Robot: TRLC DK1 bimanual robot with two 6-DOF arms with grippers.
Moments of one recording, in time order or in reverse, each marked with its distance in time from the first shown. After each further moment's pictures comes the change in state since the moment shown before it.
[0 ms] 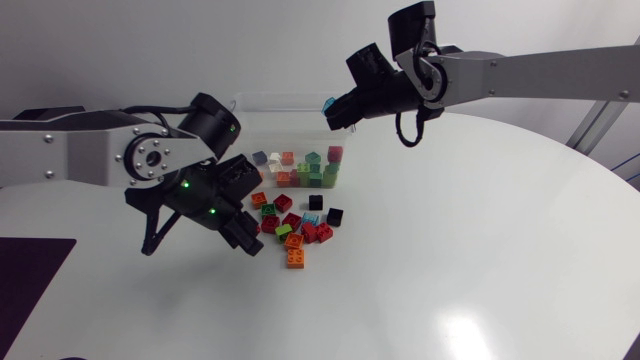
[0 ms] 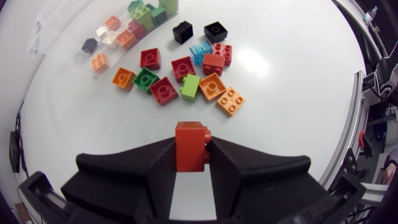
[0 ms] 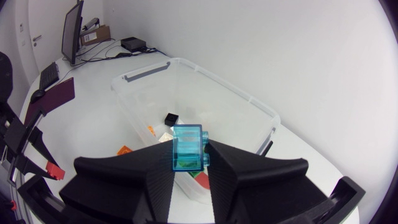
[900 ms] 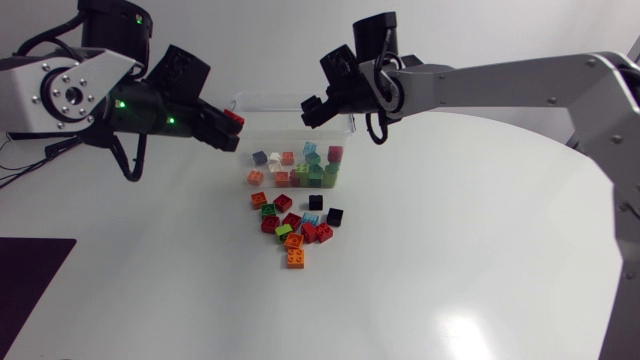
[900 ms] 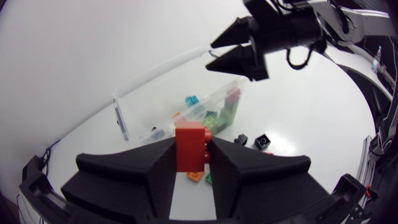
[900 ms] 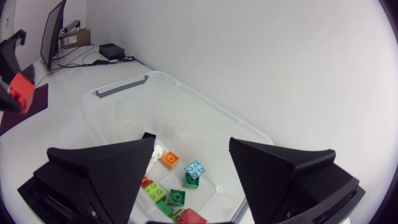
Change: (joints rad) left arm 0.221 -0.072 0.132 0.364 0.138 0.035; right arm 0.069 0.111 0.089 0.148 0.201 0.018
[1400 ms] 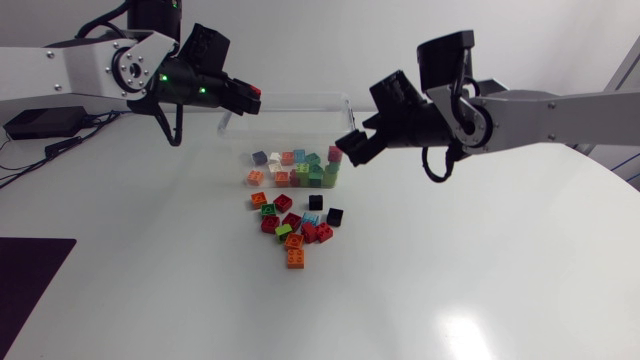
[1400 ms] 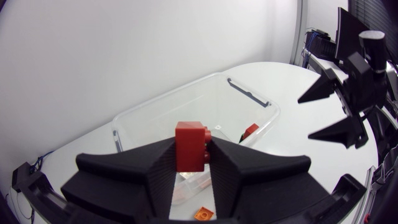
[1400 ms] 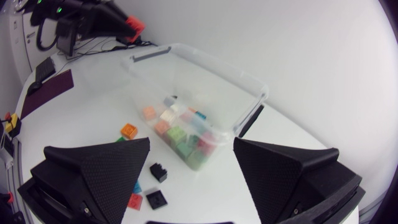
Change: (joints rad) left arm 0.019 0.270 0.251 0.102 0.040 -0.082; right arm -0.068 -0.367 -0.497 -0.004 -0.126 -0.014
